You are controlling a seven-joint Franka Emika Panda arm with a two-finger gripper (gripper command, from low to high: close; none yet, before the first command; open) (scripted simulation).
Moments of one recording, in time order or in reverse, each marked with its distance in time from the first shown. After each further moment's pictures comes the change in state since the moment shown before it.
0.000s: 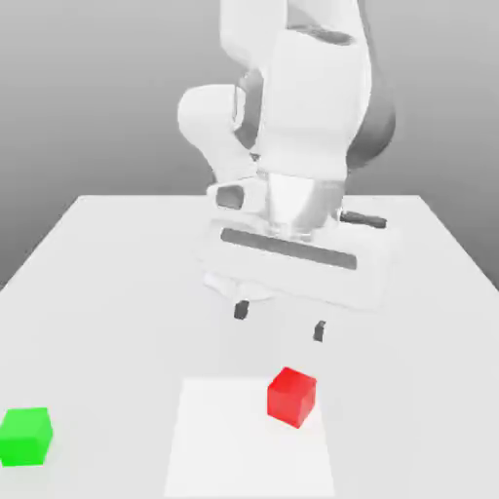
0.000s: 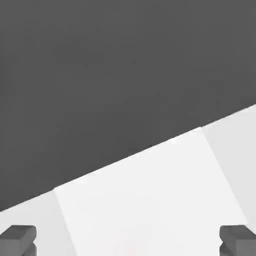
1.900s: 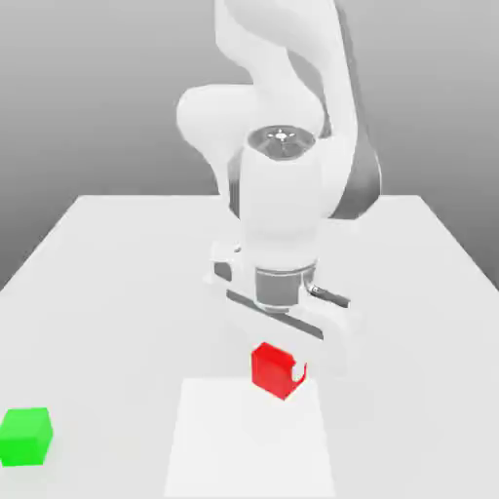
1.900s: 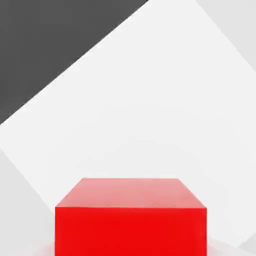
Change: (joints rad) arm 0.013 0.158 -0.157 0.043 0.209 0.019 0.098
